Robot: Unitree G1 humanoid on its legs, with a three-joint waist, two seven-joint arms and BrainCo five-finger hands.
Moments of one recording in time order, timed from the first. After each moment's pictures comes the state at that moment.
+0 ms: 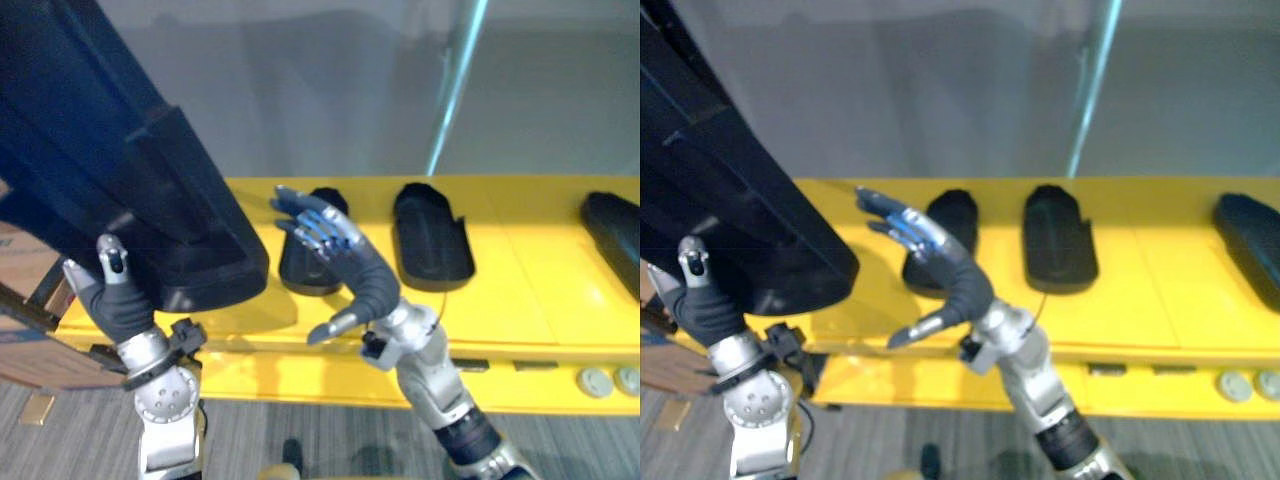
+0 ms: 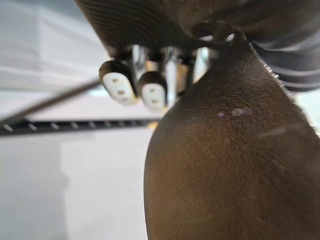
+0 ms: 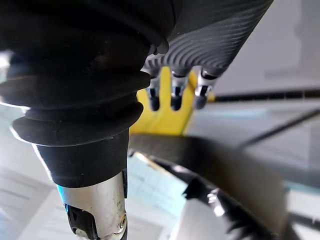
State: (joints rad) left arm 0.12 0.07 0.19 -0.40 0.17 -0.41 0.45; right arm -0.27 -0.08 0.51 -0.14 0.34 -0.52 0.36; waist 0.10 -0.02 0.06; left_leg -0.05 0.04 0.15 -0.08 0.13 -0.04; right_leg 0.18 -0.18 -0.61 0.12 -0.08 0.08
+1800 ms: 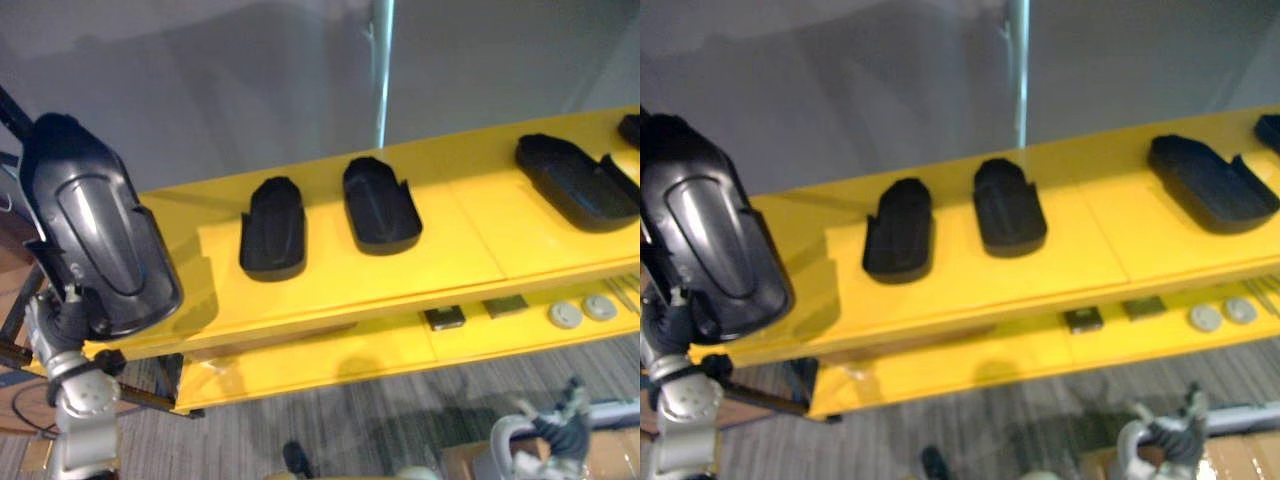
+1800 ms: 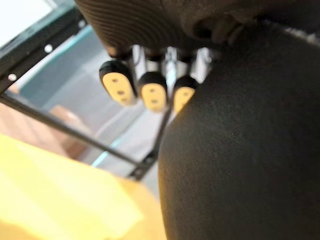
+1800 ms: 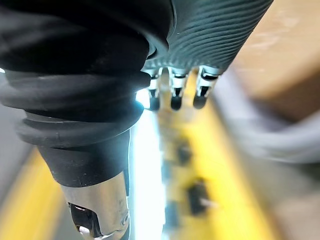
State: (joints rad) left arm -0.06 0.55 0.43 0.34 0.23 0.05 0.30; right arm 0.48 -0.07 -0.34 0.50 0.07 -0.33 -0.14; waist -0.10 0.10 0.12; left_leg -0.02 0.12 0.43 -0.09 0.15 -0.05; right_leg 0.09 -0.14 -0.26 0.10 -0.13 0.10
